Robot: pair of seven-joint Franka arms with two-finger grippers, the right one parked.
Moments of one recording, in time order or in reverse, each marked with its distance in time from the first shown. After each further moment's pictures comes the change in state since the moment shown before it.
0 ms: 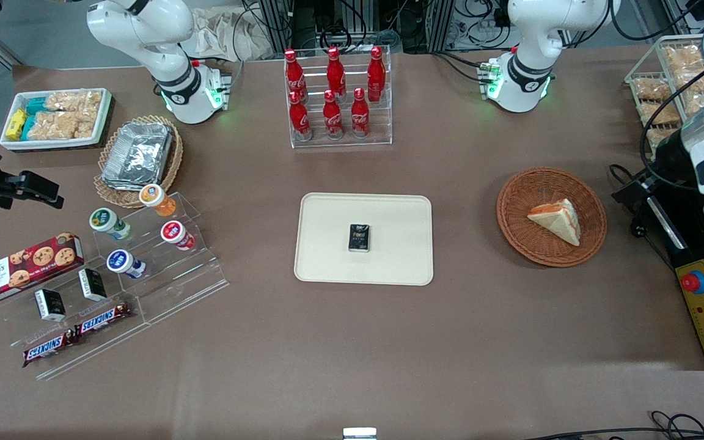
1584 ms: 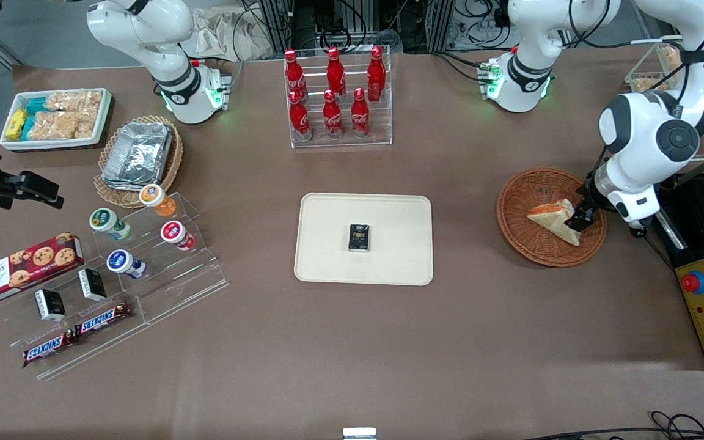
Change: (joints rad) arm 0.002 0.028 0.077 -0.679 -0.027 0.748 -0.343
